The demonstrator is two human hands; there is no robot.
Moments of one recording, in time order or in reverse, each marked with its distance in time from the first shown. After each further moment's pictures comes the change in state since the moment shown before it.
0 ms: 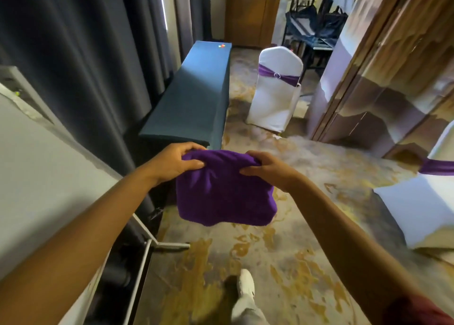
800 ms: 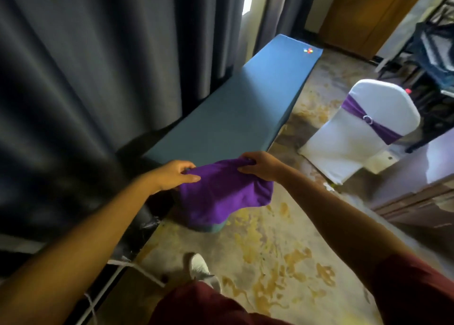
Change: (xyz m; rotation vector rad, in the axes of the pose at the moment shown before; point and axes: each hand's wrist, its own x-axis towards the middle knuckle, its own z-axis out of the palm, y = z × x) left_hand 0.369 -0.156 -0.117 -0.256 0.214 -0.483; right_hand 0.547 0.040 -0.121 -0.569 -0.363 -0.199
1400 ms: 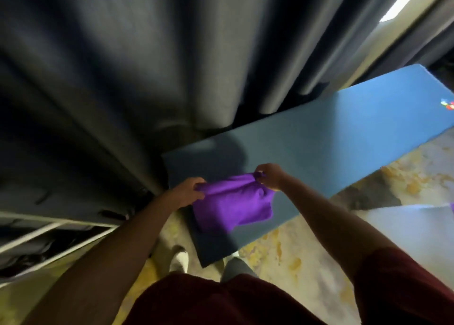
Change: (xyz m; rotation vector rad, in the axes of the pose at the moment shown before) left_hand 0.161 -0.036 -0.009 -0.252 0.379 -0.435; right_hand 0.307 0.063 -0.014 -0.466 -0.452 -0.148
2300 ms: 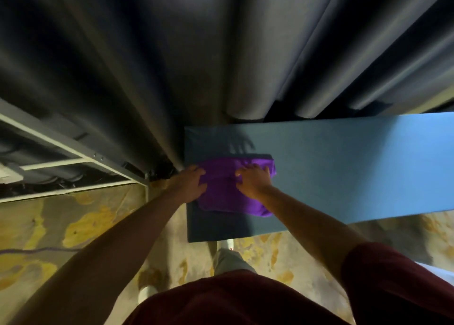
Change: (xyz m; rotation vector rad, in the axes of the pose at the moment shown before) left_hand -0.032 -0.002 0.044 0.412 0.262 -0.160; right_hand 0.019 -0.040 0.043 -0.385 -0.047 -0.333
